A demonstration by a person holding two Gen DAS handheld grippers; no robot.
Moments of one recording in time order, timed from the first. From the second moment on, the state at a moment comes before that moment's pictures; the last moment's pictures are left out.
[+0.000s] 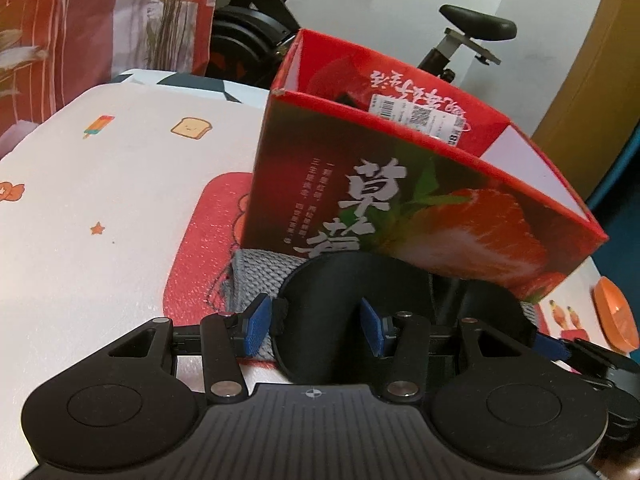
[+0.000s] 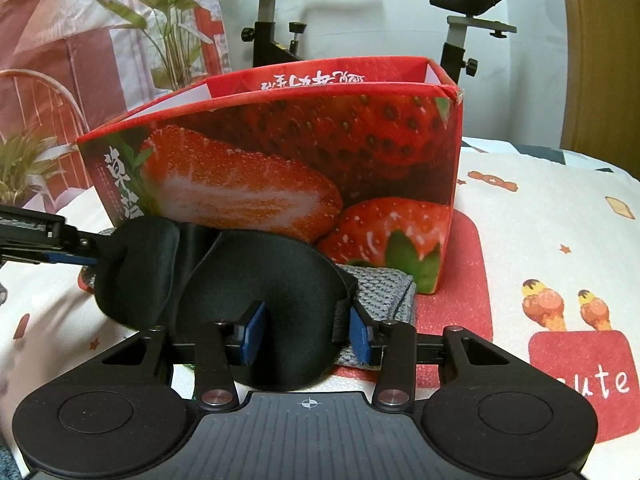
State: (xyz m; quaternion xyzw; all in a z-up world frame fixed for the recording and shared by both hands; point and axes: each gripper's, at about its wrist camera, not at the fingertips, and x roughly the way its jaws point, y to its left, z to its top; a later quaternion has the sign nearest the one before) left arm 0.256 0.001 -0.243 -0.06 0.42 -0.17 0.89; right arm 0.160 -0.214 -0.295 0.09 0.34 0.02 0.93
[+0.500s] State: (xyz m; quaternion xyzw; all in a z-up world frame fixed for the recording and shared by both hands) left arm 0.244 -0.003 -0.250 -0.05 0.42 -0.18 0.89; right arm 0.160 -0.215 -0.295 0.10 0.34 0.02 0.93
